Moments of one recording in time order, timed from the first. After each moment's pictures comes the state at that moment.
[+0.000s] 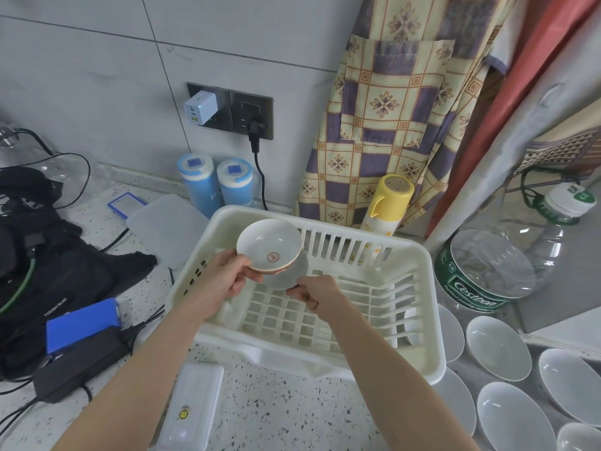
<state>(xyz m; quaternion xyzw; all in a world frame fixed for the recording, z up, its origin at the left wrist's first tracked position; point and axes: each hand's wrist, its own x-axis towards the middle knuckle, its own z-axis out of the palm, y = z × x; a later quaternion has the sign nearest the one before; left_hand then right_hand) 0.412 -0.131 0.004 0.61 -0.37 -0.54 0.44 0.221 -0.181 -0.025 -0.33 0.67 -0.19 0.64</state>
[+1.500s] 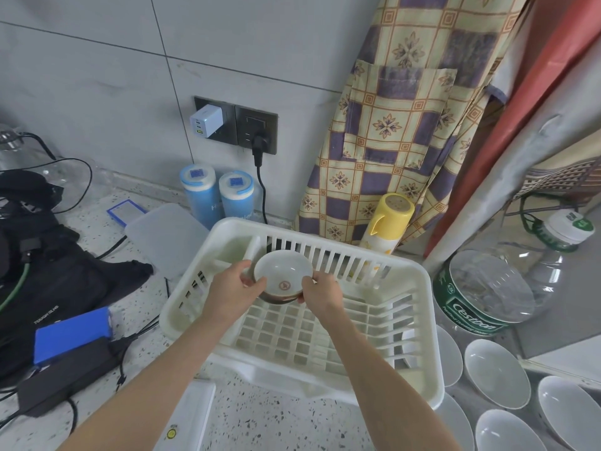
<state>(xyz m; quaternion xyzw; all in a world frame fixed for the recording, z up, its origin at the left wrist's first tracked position) 0.385 -0.134 -0.006 0.75 -0.49 -0.25 0.35 0.215 -0.190 -0.008 -0.58 0.67 -0.19 0.44</state>
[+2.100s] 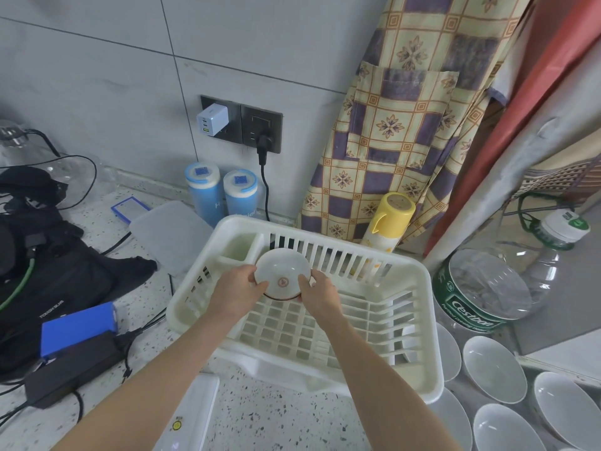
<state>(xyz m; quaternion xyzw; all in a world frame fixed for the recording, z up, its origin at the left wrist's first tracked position) 0.387 -0.135 -0.008 0.77 -0.53 -0.25 0.27 0.223 -0.183 -0.026 -0.58 0.67 -0.17 0.44</state>
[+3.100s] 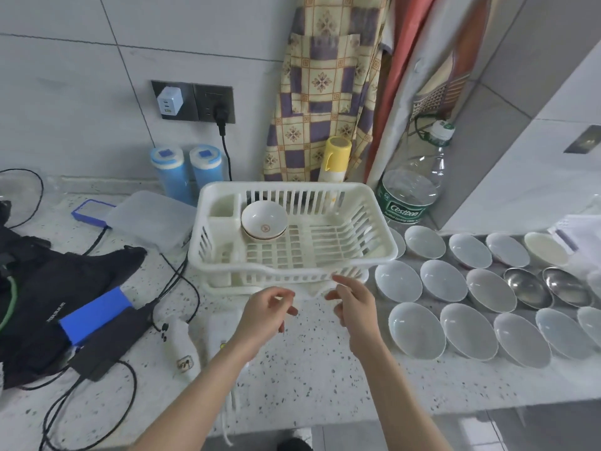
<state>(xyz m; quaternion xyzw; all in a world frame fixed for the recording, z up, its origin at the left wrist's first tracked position) 0.366 0.046 0.015 0.58 -0.53 -0.54 0.31 0.192 0.065 0.029 -0.29 0.66 -0.50 0.49</state>
